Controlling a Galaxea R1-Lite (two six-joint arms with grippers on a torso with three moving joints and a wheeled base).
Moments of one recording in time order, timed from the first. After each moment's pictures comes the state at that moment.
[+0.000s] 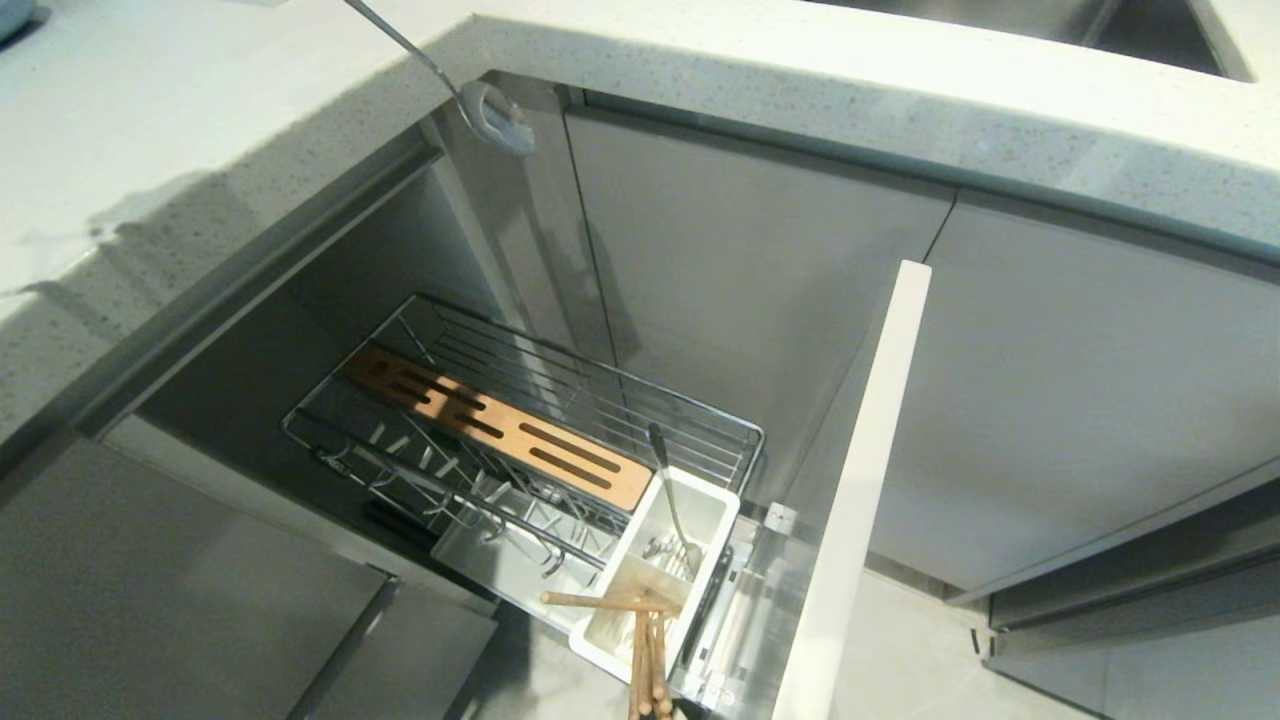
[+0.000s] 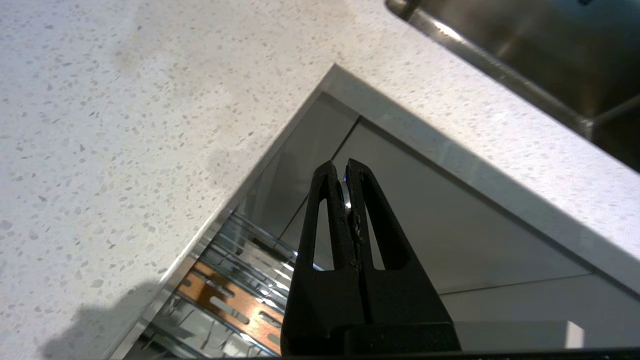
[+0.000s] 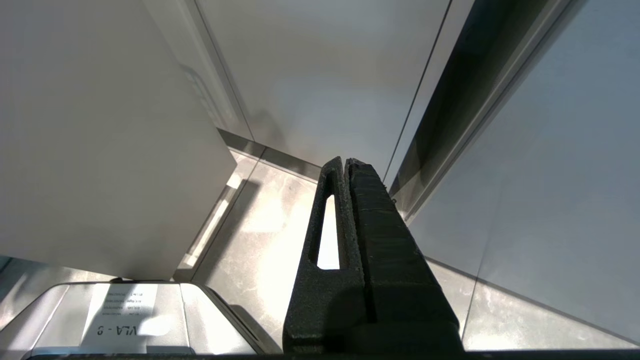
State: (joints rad) left arm -1.03 1.45 -1.92 0.38 0.96 -0.16; right arm 0.00 0.00 0.00 0.00 0.00 0.02
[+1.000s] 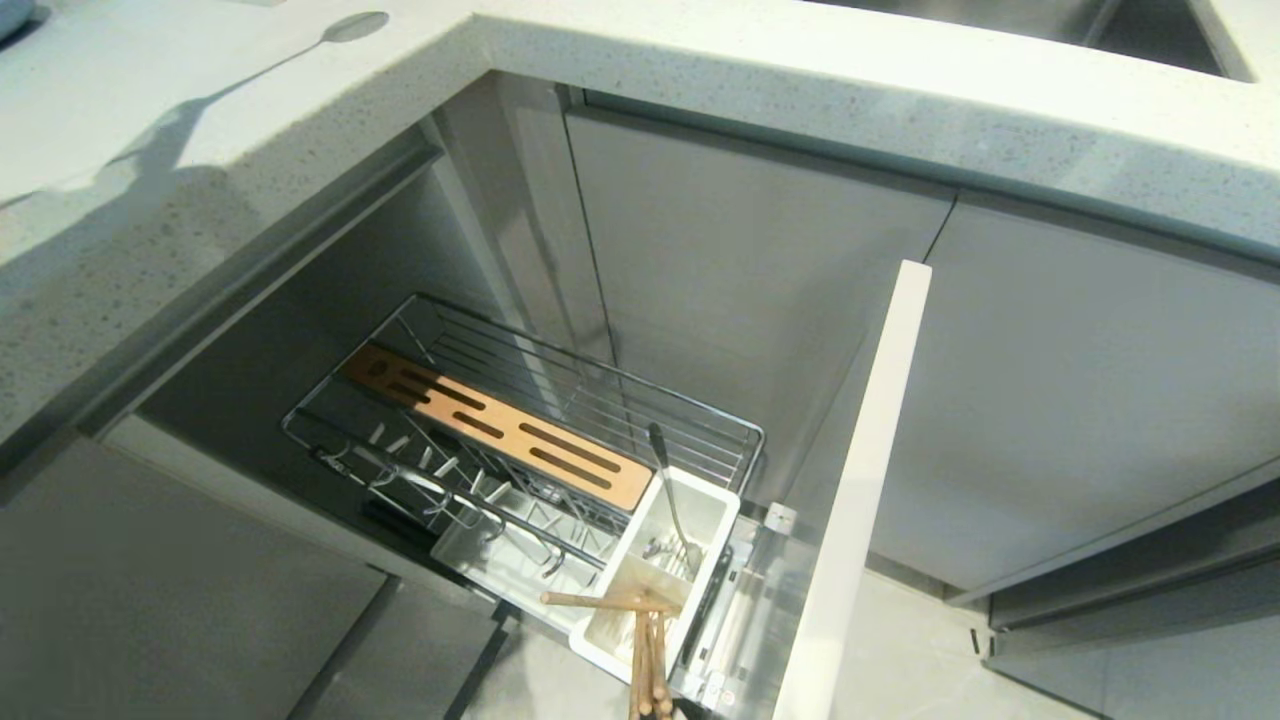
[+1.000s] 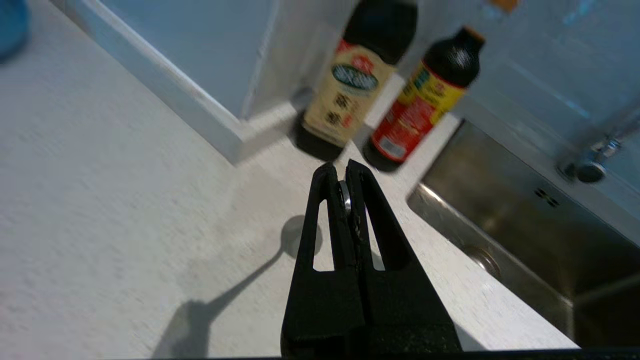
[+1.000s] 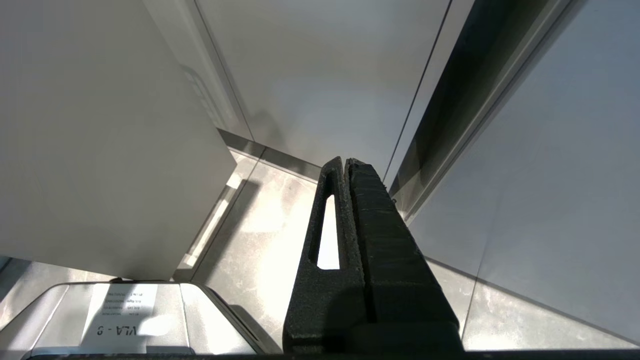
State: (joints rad) left arm -0.84 1.39 -1.92 -0.08 0.88 0.08; right arm 0.00 0.00 0.00 0.00 0.00 0.02
